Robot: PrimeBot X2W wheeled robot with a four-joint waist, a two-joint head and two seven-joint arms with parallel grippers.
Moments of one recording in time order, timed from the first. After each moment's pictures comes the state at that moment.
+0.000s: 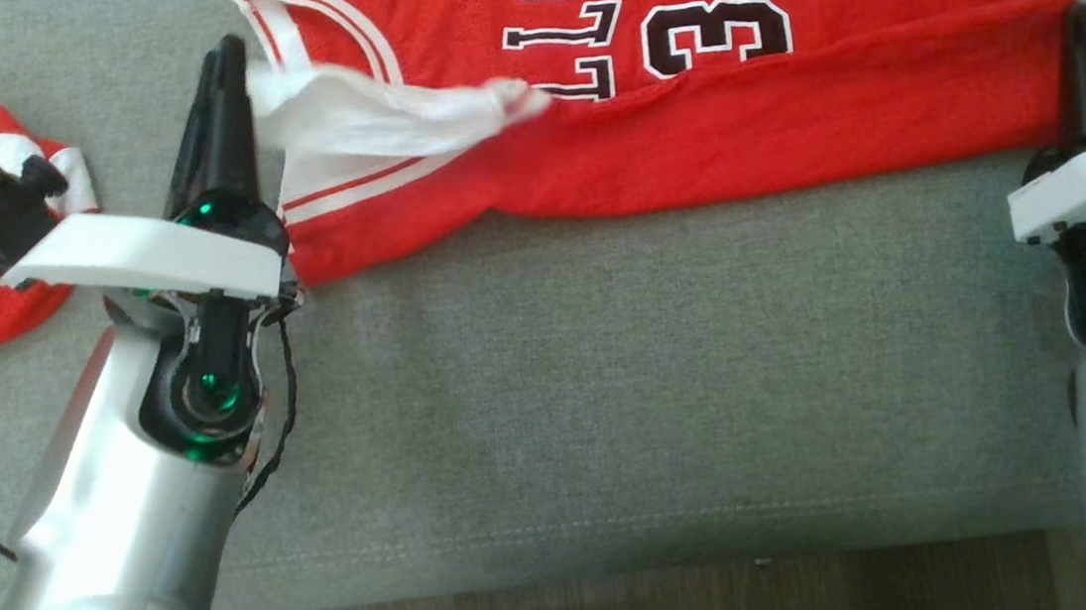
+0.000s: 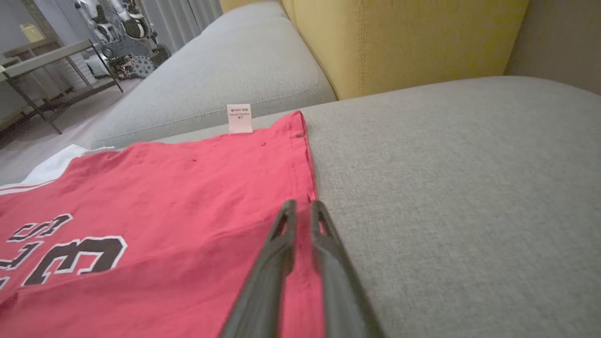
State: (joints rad) left arm -0.59 0.27 -0.46 0.25 -1.22 0.00 -0.23; right arm -0.56 -0.15 -0.13 0.50 0.13 0.12 0.00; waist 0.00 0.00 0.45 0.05
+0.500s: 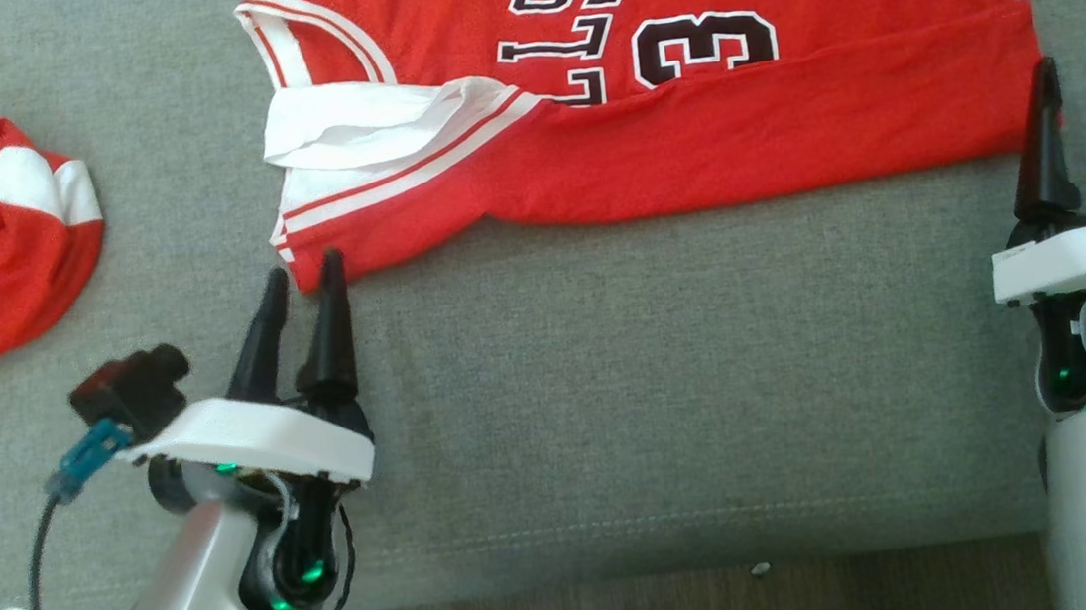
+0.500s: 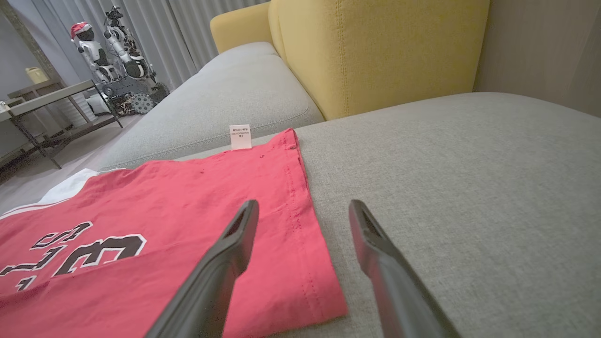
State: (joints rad) left arm -0.29 0.23 -0.45 0.20 -0.90 0.08 -0.25; right arm -0.45 -0.08 -0.16 0.45 0.11 0.12 -0.16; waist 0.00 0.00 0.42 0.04
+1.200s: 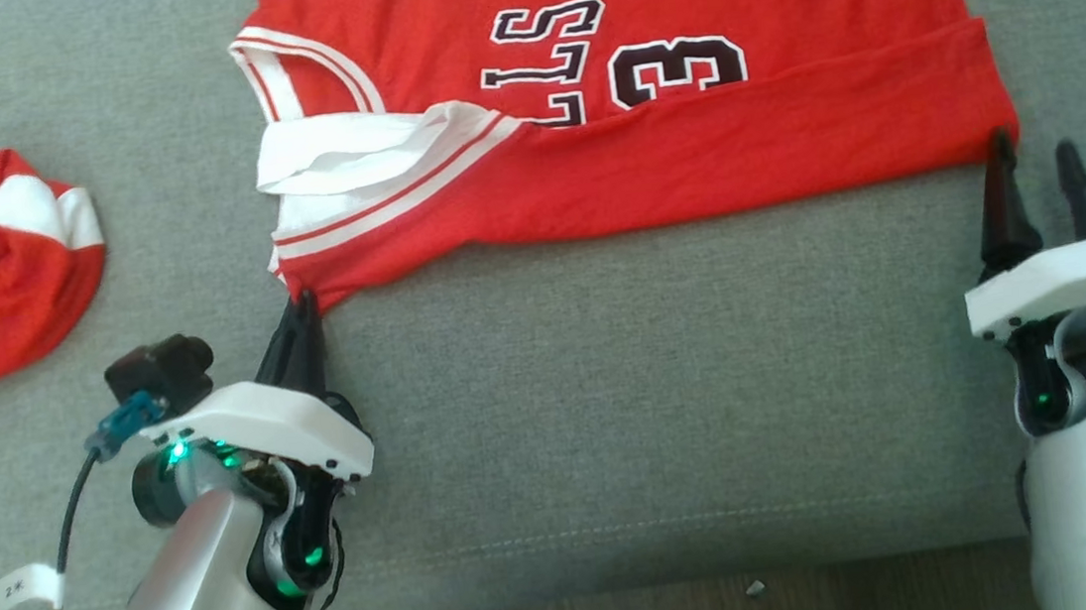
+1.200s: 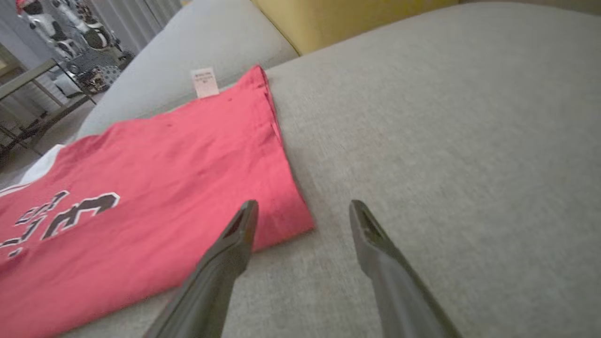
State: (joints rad) left arm -0.36 0.23 -0.51 0.40 -0.82 0.17 -0.19; right arm -0.45 -0.06 -0.19 0.56 0.16 0.12 -0.05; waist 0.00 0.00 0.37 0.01
